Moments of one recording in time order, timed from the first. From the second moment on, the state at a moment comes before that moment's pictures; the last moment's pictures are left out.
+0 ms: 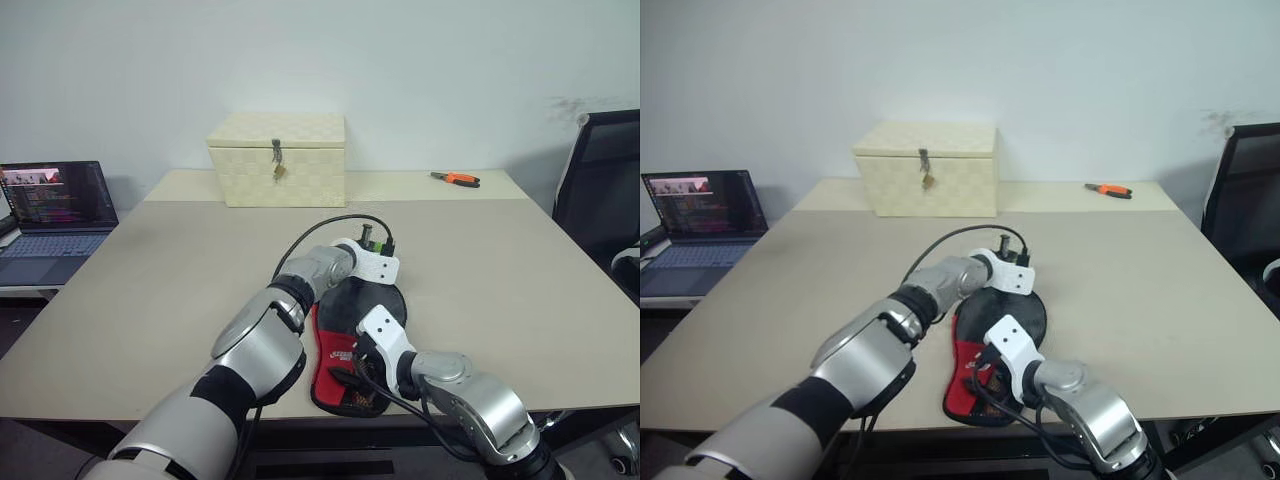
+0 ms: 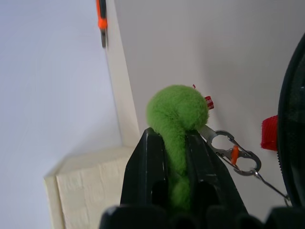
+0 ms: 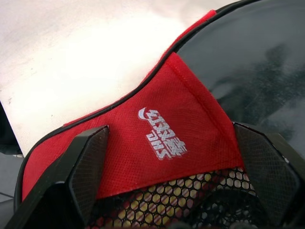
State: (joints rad) left arm -1.41 0.08 -0.64 1.42 0.85 -0.33 -0.10; right arm -0.36 -0.25 0.39 -0.41 0.18 1.02 0.44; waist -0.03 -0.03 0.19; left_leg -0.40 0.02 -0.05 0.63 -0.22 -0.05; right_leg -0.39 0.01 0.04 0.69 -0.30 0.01
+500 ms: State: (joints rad) left arm -1.42 0.01 -0.72 1.42 0.92 -0.50 -0.07; right arm -0.36 -0.23 0.40 -0.41 0.18 1.02 0.44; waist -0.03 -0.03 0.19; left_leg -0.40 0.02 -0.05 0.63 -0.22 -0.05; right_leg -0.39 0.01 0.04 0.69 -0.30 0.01
